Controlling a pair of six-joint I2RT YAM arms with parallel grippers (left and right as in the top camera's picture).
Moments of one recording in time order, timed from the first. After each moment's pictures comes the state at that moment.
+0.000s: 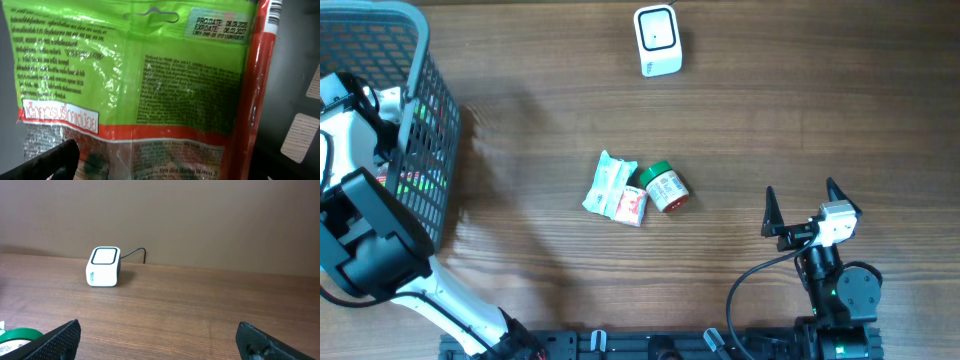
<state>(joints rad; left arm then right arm) 0.55 2.04 1.52 -0.76 0.11 0.30 0.04 0.02 0.01 0.00 -0.09 -0.03</state>
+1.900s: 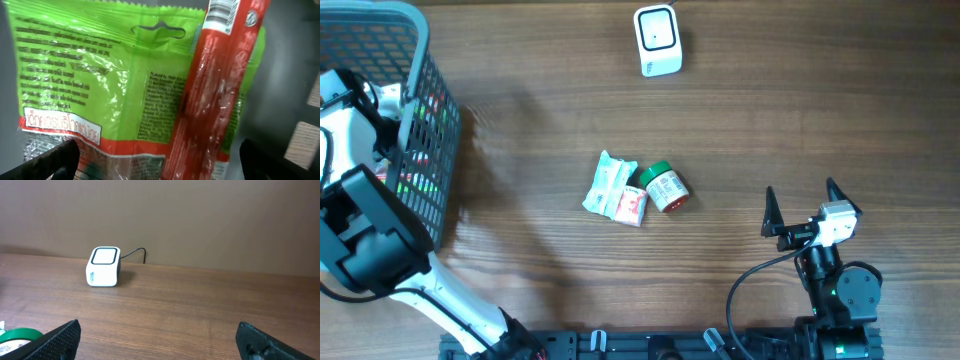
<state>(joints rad) 0.55 2.08 1.56 -0.77 0.11 0.32 0.04 0.02 0.01 0.00 -0.09 -0.03</state>
